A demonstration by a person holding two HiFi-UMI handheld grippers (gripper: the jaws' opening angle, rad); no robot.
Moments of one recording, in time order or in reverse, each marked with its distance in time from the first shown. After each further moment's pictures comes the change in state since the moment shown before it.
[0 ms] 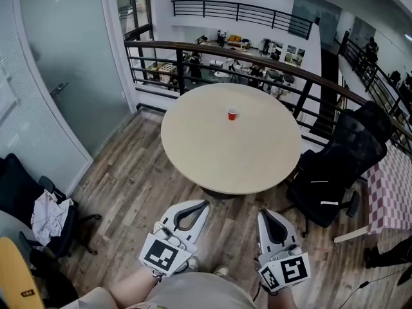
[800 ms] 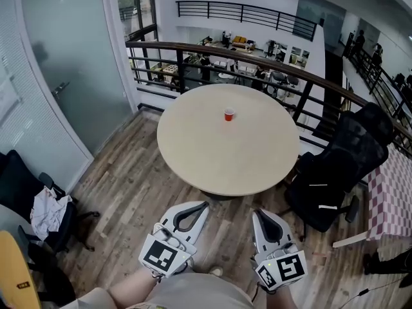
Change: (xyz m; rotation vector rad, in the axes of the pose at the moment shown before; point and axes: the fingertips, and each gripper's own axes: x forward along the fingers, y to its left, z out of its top) left arm 0.038 -0.036 -0.004 -0.003 0.009 0.027; right arm -0.010 -0.043 -0.013 0.014 0.014 0.067
